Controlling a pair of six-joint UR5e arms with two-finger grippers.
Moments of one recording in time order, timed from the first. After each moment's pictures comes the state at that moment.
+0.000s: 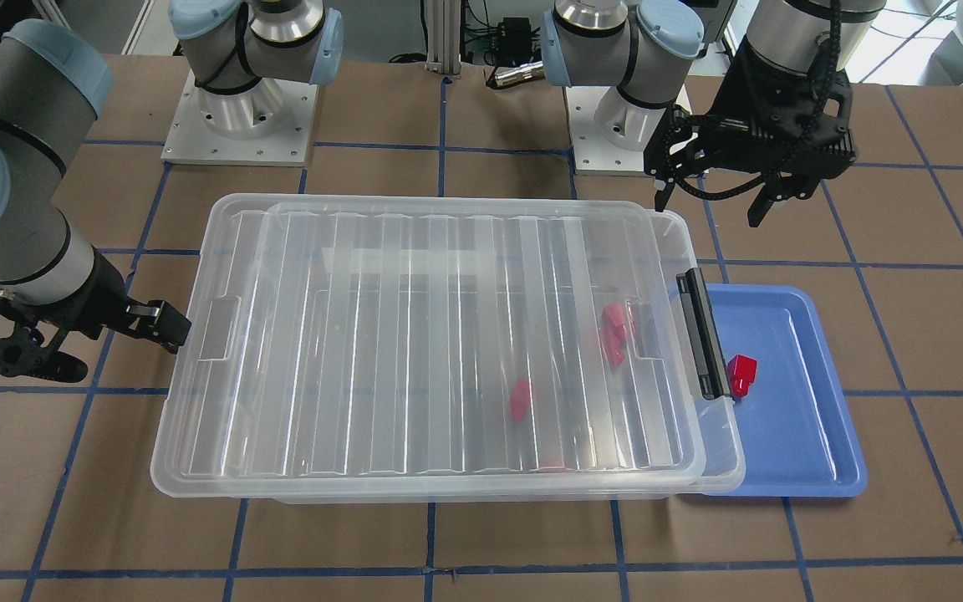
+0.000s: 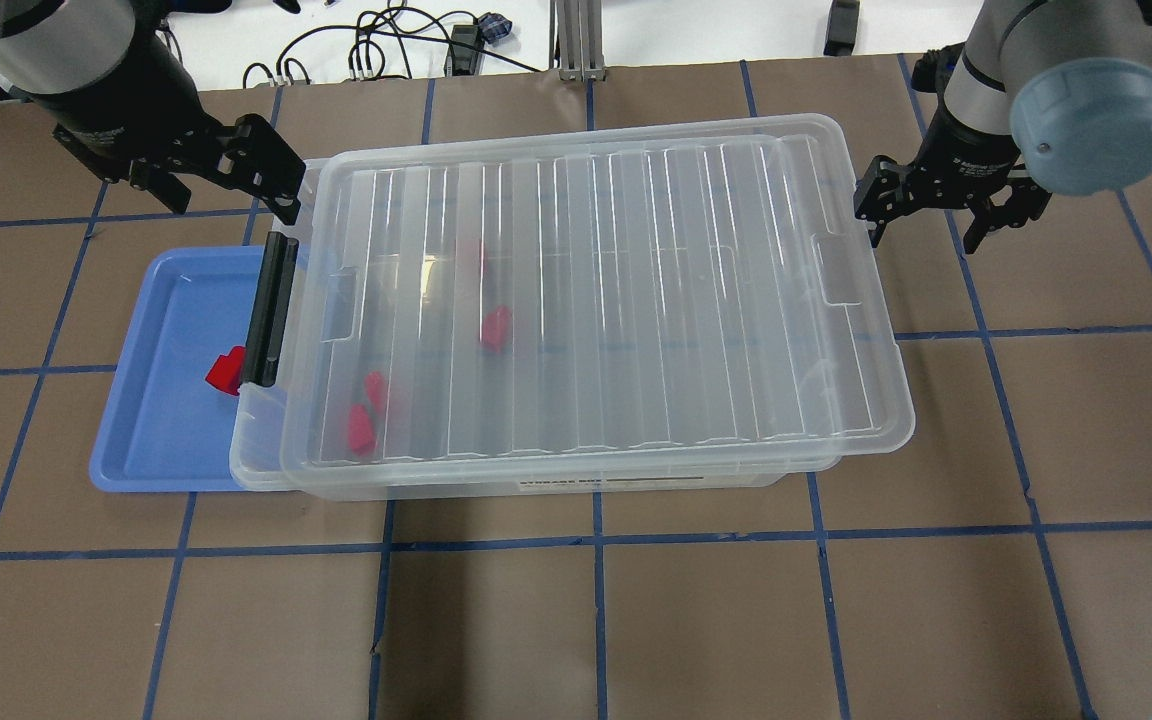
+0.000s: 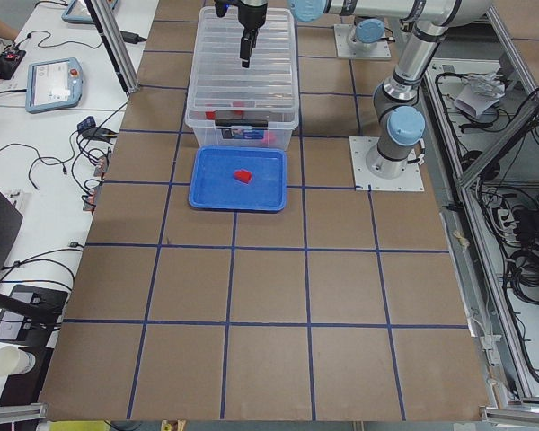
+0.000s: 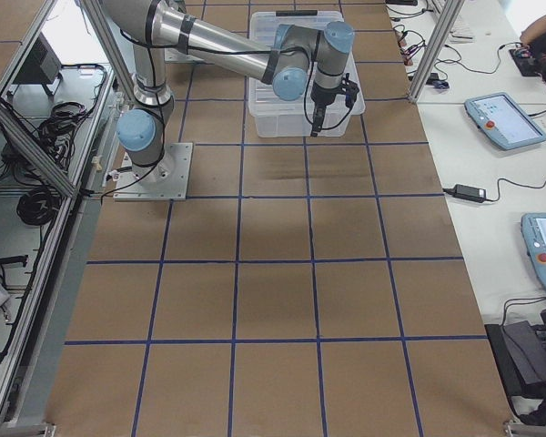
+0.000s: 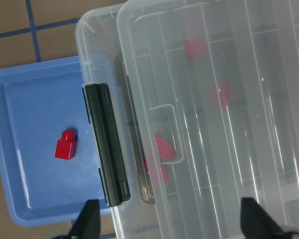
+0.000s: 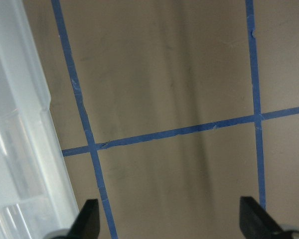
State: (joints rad) left arm -1.52 -1.54 -1.54 -1.54 1.55 0.23; right arm 1.42 -1.33 1.64 -1.80 -1.61 0.02
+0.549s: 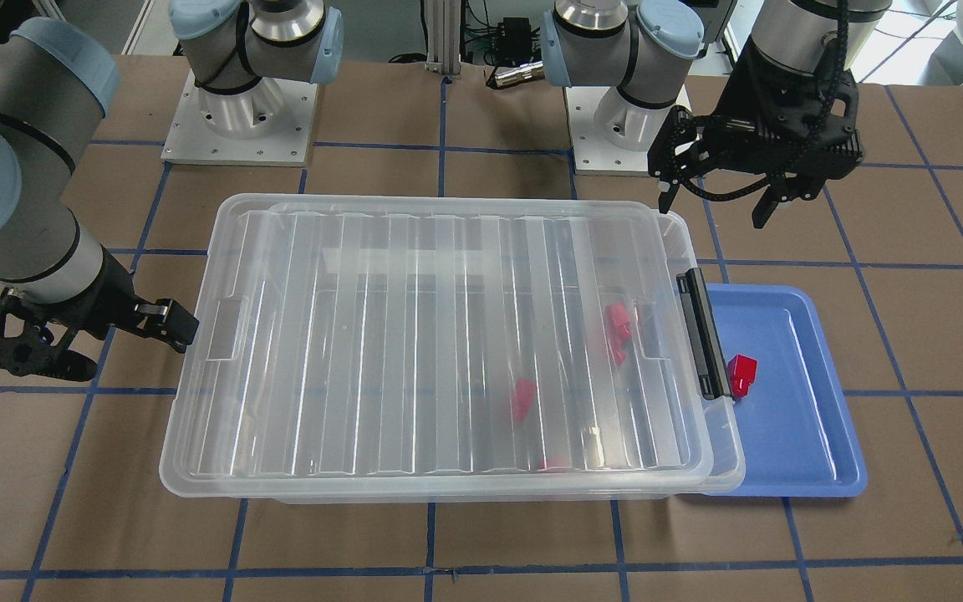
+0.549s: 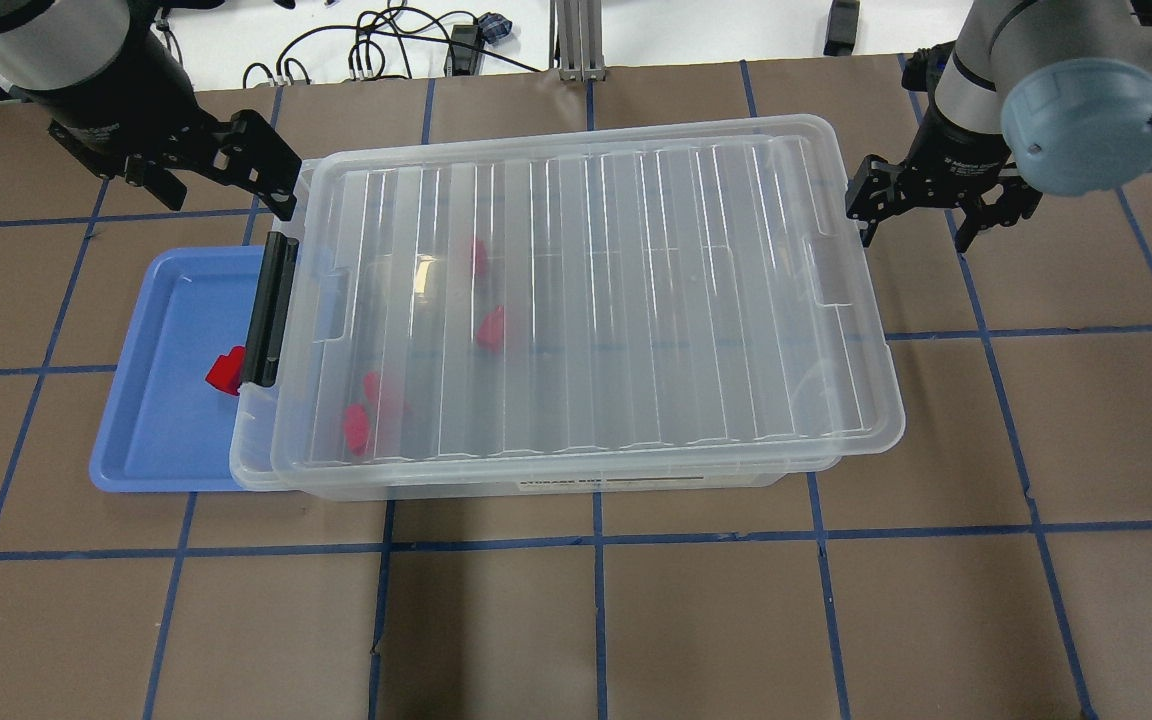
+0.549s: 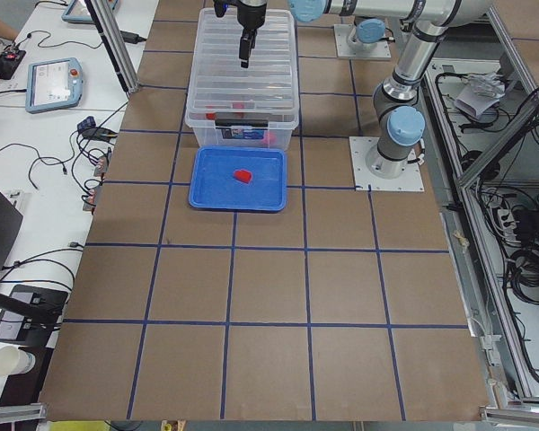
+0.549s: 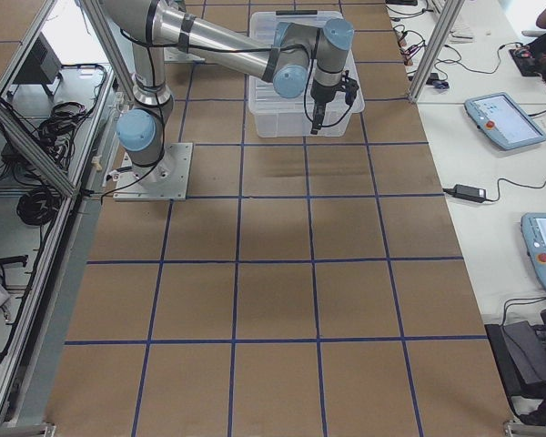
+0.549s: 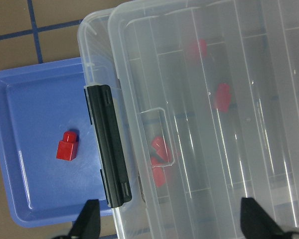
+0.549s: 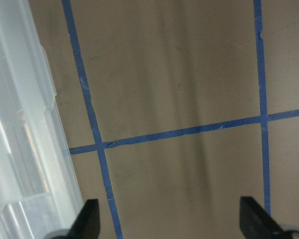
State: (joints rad) left arm -1.51 -1.54 -1.54 -1.53 1.55 0.23; right arm 1.44 -1.33 1.63 -1.80 -1.61 0.02
